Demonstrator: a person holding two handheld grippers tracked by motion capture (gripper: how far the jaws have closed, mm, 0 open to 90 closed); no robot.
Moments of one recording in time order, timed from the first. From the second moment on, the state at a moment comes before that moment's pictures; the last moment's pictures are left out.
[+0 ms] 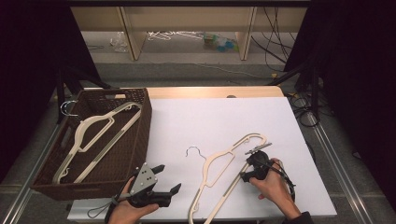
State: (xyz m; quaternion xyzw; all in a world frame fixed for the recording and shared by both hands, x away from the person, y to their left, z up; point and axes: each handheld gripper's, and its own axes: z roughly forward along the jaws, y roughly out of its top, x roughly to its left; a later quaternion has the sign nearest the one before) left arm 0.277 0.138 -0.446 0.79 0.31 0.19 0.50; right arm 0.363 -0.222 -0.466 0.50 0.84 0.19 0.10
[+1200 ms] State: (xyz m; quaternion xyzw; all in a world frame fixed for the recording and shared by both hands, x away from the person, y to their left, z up) left arm 0.275 0.136 -0.446 0.79 0.30 0.20 0.49; right arm 0.377 -0.229 -0.461 0.43 0.88 0.18 0.06
